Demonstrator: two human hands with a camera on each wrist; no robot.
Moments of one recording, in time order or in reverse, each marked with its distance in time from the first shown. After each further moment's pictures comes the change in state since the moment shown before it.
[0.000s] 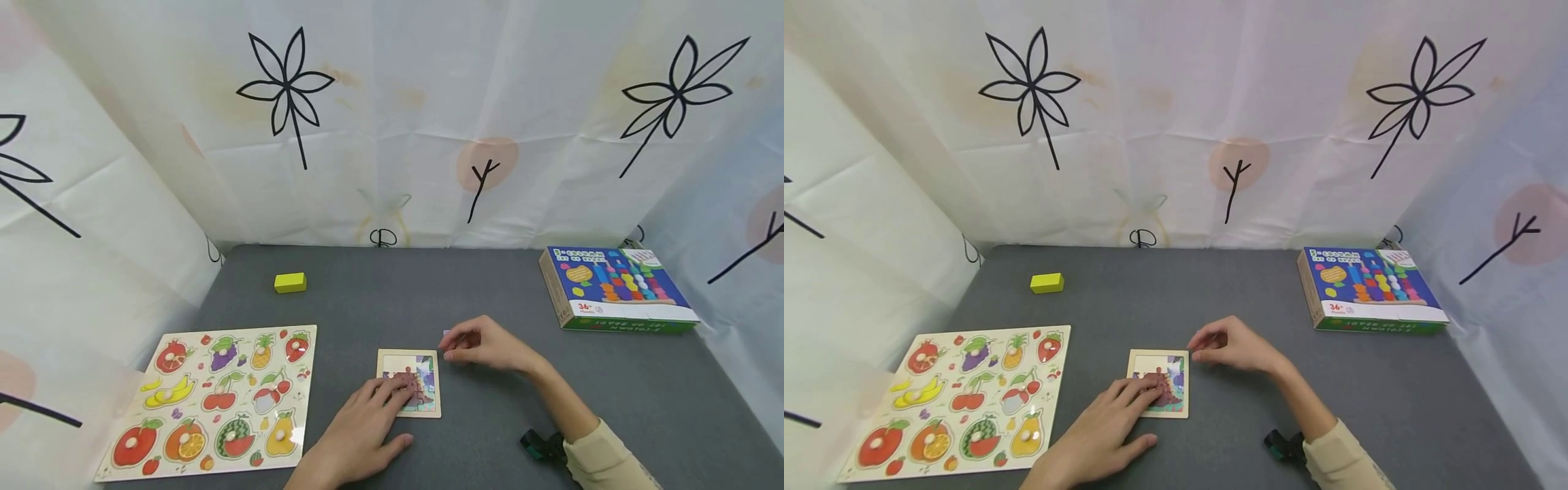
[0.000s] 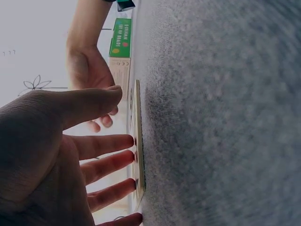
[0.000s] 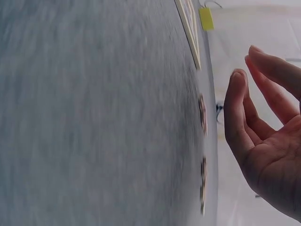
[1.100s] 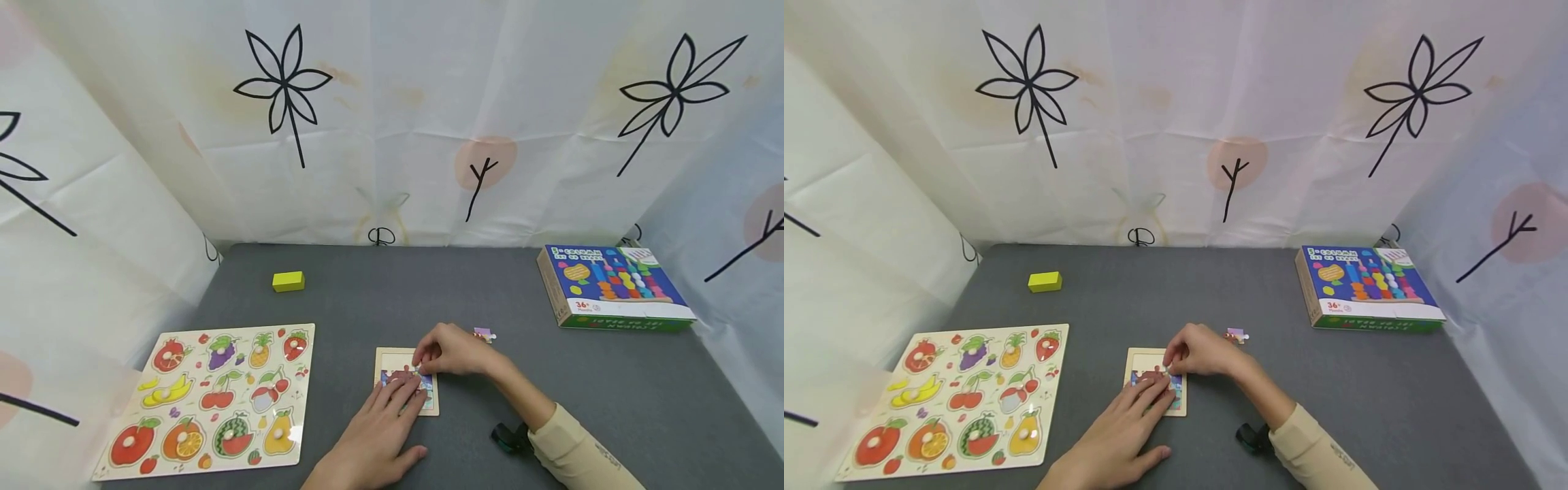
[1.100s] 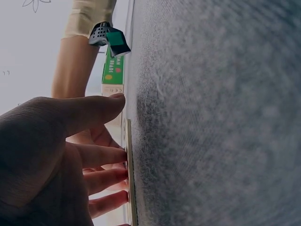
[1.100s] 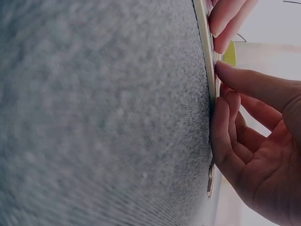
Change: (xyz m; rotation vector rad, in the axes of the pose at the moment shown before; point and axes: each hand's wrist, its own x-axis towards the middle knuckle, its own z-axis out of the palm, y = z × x) left_hand 0.002 0.018 0.016 0.166 0.058 0.116; right_hand 0.039 -0.015 0.038 -0.239 -0.103 0.075
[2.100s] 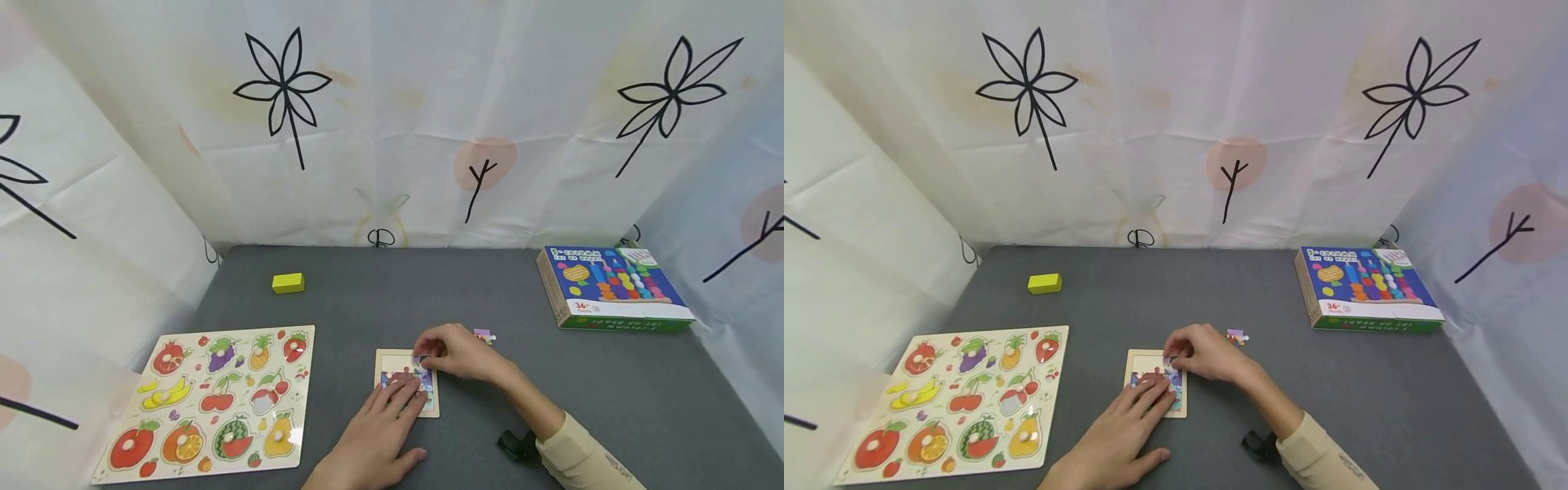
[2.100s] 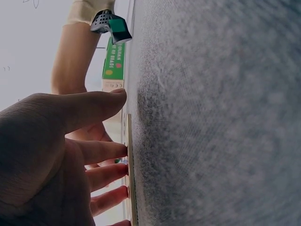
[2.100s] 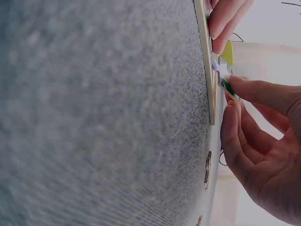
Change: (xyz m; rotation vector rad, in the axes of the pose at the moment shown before) left_hand 0.001 -0.001 -0.002 -0.009 -0.055 -0.024; right_hand -0.011 -0.004 0.002 -0.060 0.142 -0.044
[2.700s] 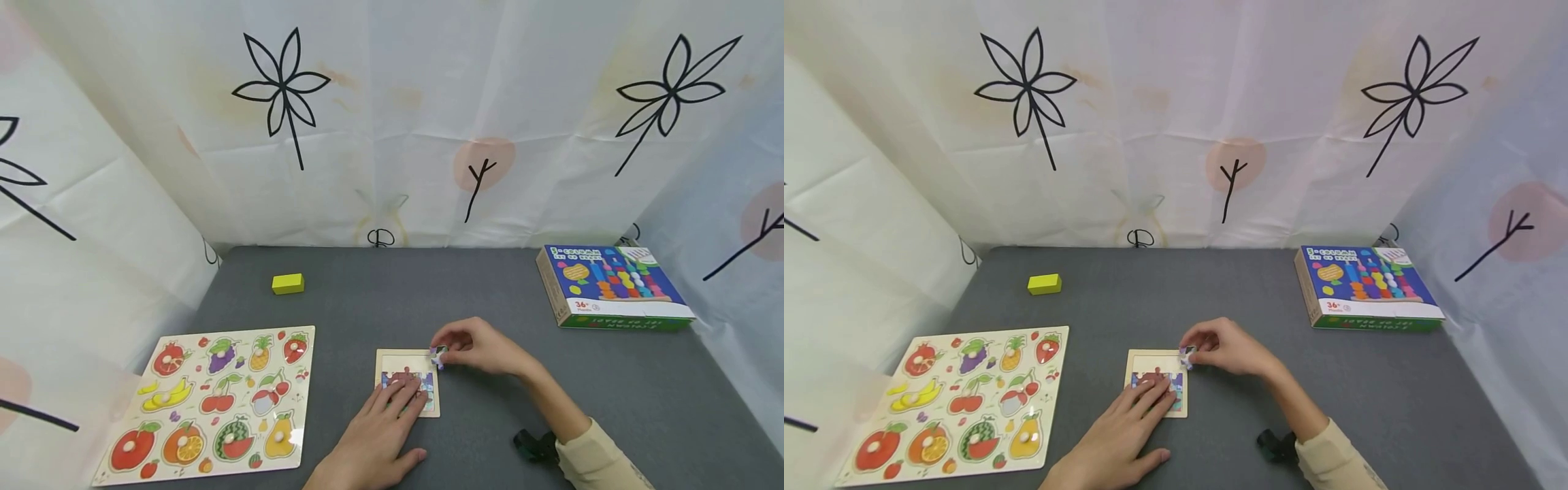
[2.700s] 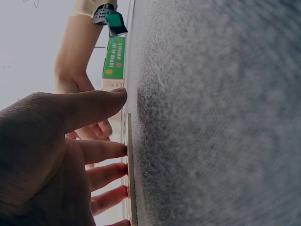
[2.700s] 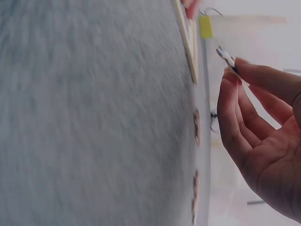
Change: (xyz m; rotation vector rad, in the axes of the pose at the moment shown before) left_hand 0.002 0.000 0.001 -0.015 -0.033 -0.023; right_hand -0.024 0.017 -0.025 0.220 -0.011 0.023
